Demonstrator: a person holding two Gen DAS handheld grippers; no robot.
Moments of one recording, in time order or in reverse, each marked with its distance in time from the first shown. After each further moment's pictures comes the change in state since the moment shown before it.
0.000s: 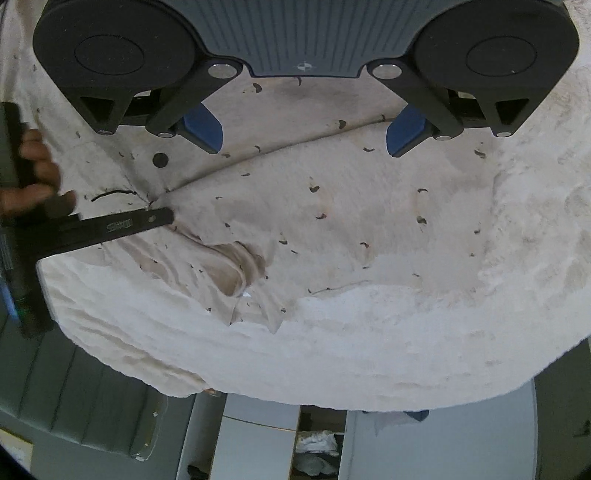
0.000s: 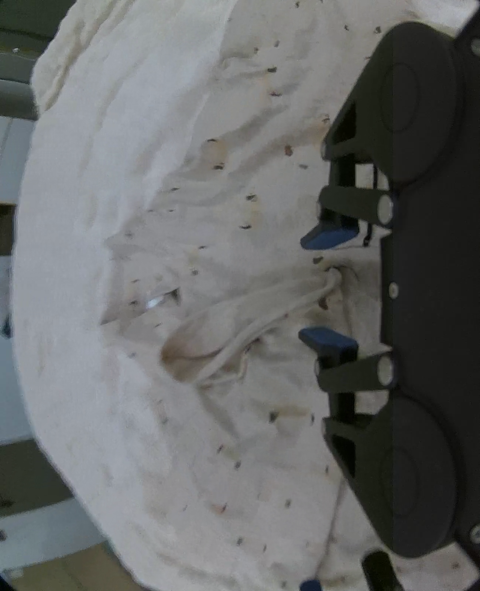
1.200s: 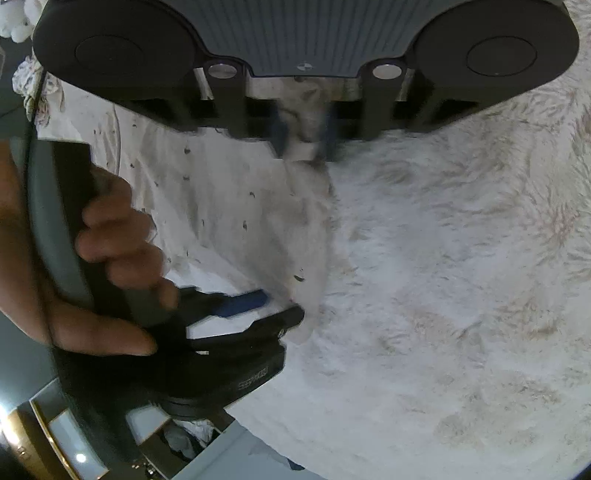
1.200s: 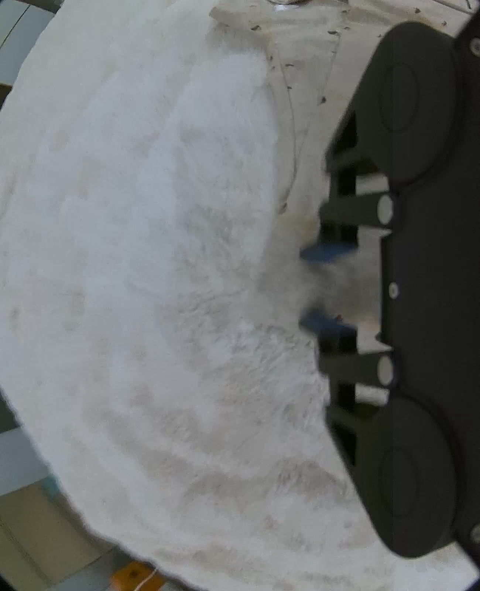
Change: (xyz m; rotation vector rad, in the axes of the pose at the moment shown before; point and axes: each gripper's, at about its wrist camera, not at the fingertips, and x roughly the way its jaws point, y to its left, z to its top) left arm 0.008 0.166 -0.022 -0.536 0.058 -0.103; right arm 0.084 0.301 0.142 -0.144 0.162 0.084
